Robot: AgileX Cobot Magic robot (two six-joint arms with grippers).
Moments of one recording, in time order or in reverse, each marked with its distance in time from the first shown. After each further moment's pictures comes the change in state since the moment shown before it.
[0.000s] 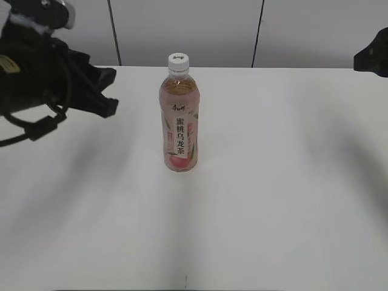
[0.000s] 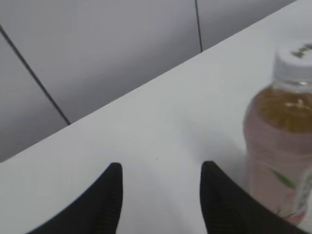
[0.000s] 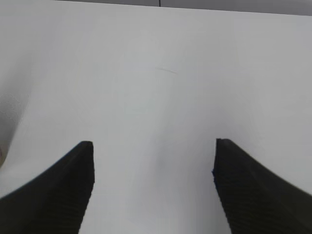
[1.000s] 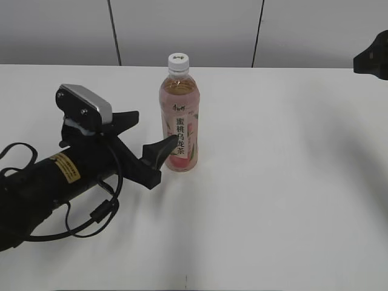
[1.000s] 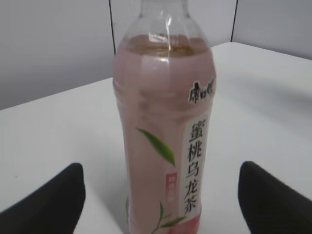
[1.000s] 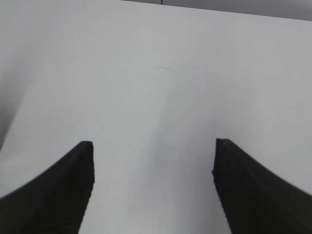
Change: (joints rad) left arm -0.071 0.474 0.200 0.411 -0.887 -0.490; right arm 0.000 0.000 0.000 0.000 0.006 -0.044
